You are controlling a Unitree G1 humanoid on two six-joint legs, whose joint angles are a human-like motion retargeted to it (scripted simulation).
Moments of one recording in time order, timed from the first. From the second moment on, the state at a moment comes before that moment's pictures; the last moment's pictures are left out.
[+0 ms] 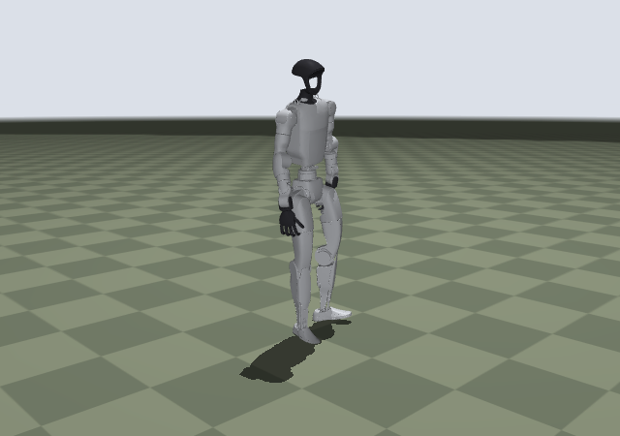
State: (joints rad) left arm 0.01 0.08 0.00 1.46 0.15 0.14 -0.26; right arm -0.08 -0.35 -0.18 1.04 -0.52 0.25 0.51; waist -0.09 0.11 0.13; left_leg -0.01 0.13 0.38 0.10 -0.26 -0.10; right_leg -0.02 -0.06 -0.44 0.04 0.01 0.02
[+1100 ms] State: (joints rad) left arm 0.04 0.13 0.23 1.60 0.18 0.28 -0.49; right arm -0.72 -0.67 -0.39 0.08 -0.02 0.31 -0.50; waist -0.10 0.01 -0.13; left_leg 0.02 0.05 0.35 0.00 -0.31 -0.09; right_leg 0.01 -0.10 -0.54 0.03 -0.02 0.05
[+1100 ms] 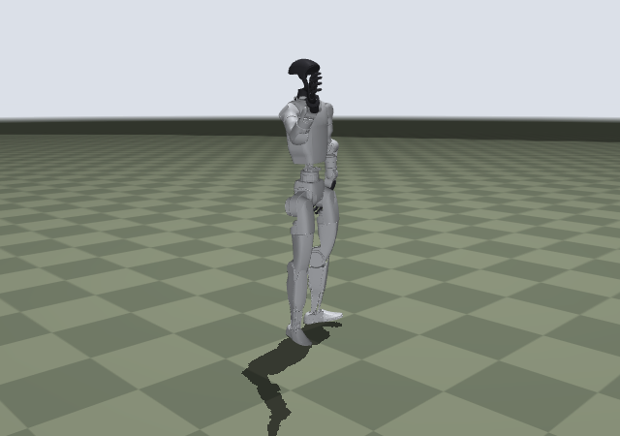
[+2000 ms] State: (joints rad) left arm 0.06 0.12 0.16 1.69 0.26 0.31 -0.51; right arm -0.73 -0.86 -0.16 -0.06 -0.38 0.03 -0.65; waist -0.10 0.01 -0.15; left_leg 0.03 0.08 0.38 0.00 -0.36 -0.11; right_leg -0.03 -0.07 -0.49 0.04 -0.01 0.04
